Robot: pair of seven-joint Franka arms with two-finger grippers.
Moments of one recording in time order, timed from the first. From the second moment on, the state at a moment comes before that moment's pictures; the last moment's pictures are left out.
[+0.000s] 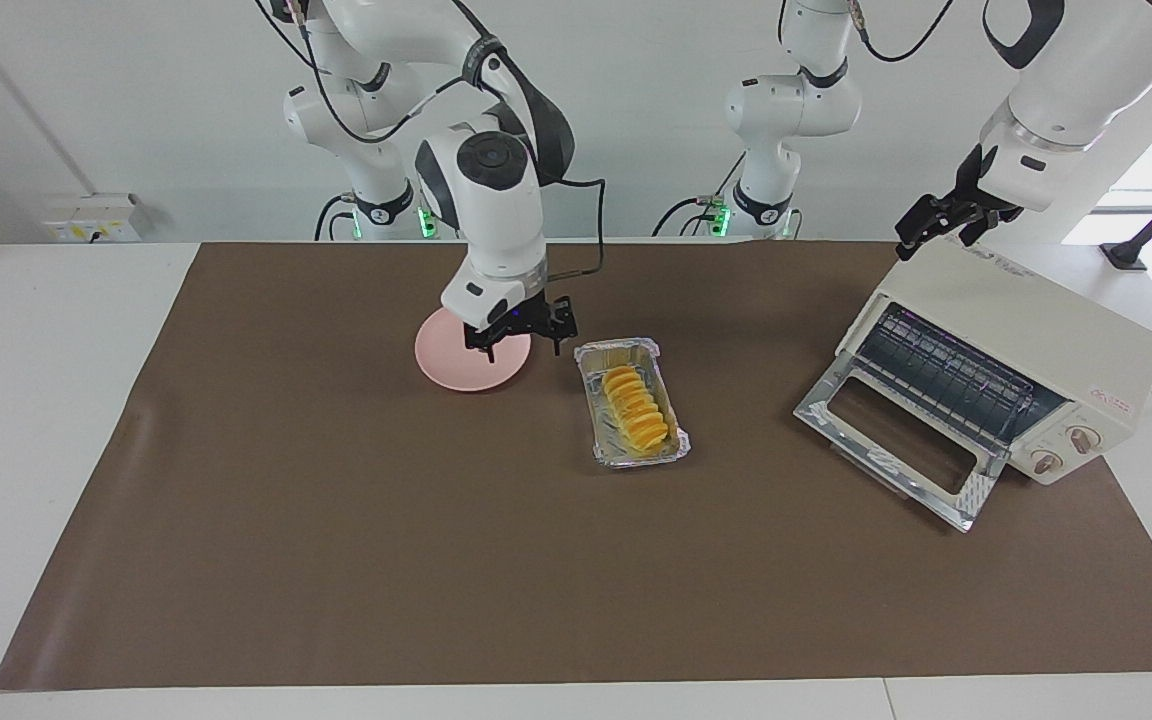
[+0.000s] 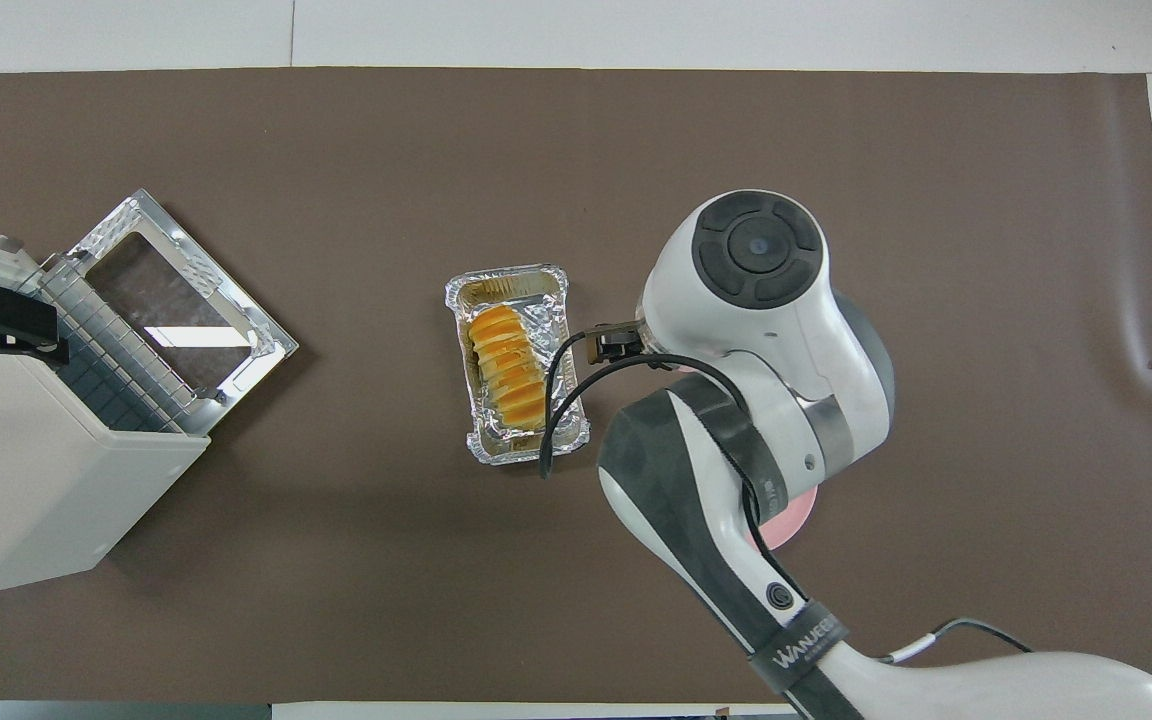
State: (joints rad) left arm -0.07 -0.05 0.03 -1.61 0.00 1.43 -0.17; right arm 0.48 0.28 0.05 -1.71 0.03 1.97 0.46
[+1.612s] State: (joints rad) left arm -0.04 -0.05 0.03 -1.62 0.00 1.45 -0.09; right arm 0.57 0.59 0.04 -1.55 -0.07 2.21 0.58
